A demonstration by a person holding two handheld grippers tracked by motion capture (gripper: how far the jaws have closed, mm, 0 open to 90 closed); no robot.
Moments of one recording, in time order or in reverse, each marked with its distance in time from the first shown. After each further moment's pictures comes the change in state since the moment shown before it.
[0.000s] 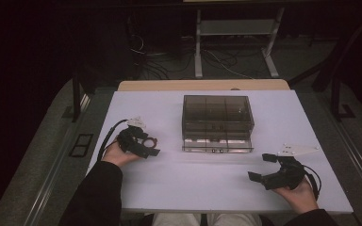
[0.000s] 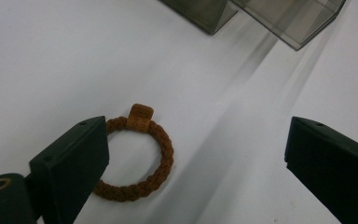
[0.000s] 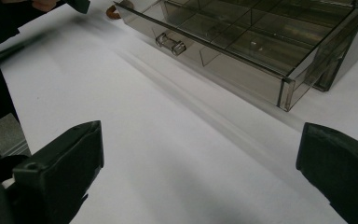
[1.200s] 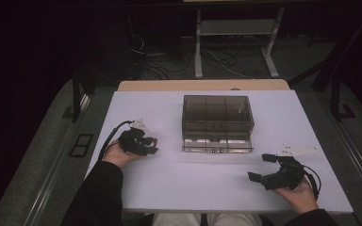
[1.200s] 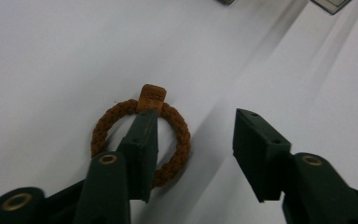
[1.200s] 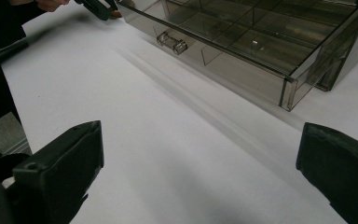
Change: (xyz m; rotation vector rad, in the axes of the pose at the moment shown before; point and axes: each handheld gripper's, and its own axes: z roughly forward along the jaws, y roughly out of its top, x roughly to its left) left arm 0.002 -0.003 0.008 0.074 0.049 0.047; right arm 0.001 0.000 0.001 0.005 0.003 0.002
